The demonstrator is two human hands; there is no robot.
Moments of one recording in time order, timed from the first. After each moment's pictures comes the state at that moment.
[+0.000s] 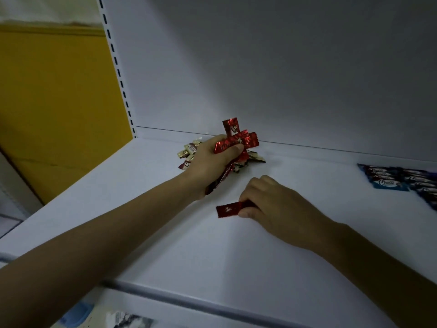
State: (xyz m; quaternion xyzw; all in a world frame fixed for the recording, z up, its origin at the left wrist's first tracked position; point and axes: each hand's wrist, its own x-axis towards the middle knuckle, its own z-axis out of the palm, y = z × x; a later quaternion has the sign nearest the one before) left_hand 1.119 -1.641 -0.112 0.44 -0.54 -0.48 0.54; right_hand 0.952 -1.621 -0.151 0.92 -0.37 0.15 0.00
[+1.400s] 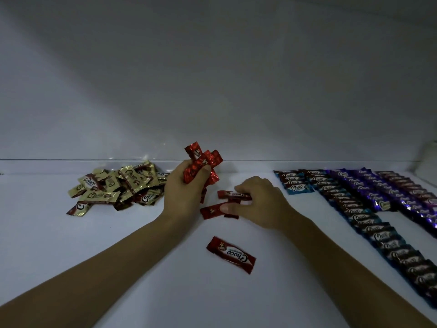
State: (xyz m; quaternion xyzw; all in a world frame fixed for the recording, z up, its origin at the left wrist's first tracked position) left_hand 1.013 -1.693 -0.151 0.37 -0.50 -0.48 0.61; right_hand 0.850 -1.667 -0.139 0.71 -0.67 0.17 -0.11
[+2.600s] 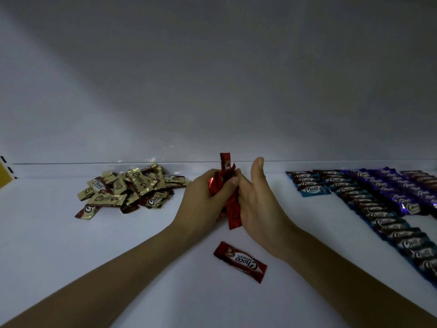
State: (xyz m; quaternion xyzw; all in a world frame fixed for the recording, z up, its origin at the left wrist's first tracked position) left_hand 1.010 -1.688 -0.152 0.38 -0.69 -0.36 0.49; right_hand 0.899 -1.648 -0.132 0.45 -0.36 0.51 -0.64
